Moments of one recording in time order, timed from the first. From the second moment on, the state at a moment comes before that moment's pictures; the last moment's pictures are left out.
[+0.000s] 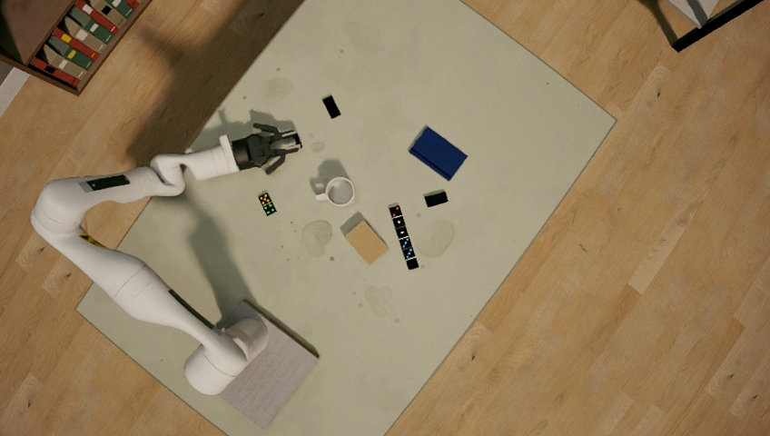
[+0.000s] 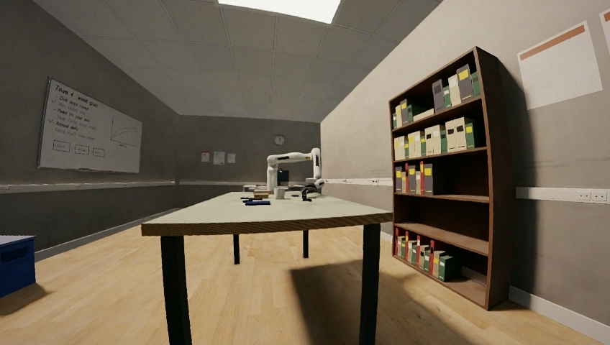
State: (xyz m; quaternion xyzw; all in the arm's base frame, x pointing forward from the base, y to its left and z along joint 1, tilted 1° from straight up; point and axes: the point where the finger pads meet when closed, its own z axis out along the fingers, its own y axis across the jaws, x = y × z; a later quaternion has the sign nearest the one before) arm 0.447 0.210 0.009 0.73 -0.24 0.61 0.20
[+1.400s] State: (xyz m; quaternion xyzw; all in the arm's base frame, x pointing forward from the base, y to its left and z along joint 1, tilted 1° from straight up) arm 0.442 0.214 0.014 0.73 -0.24 0.61 0.20
